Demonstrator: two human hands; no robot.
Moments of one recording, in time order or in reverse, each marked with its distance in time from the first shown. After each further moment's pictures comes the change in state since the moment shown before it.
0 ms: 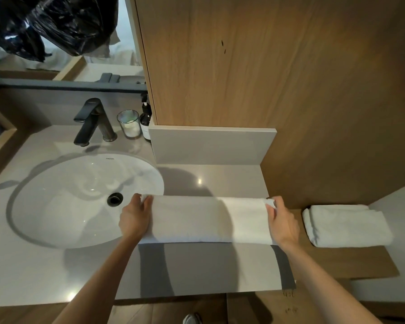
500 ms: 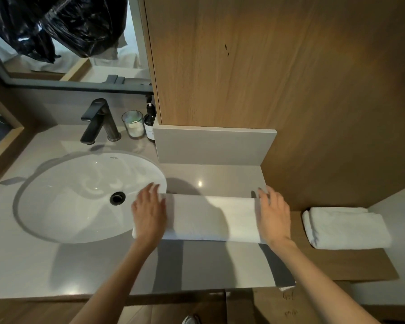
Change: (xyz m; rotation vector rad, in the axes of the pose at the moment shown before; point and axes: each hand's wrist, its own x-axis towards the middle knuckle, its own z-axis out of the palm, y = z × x) left_hand -0.026 0.018 0.011 0.203 0.210 0.415; right_hand -0.012 -0.032 0.002 -0.312 0.134 -0.307
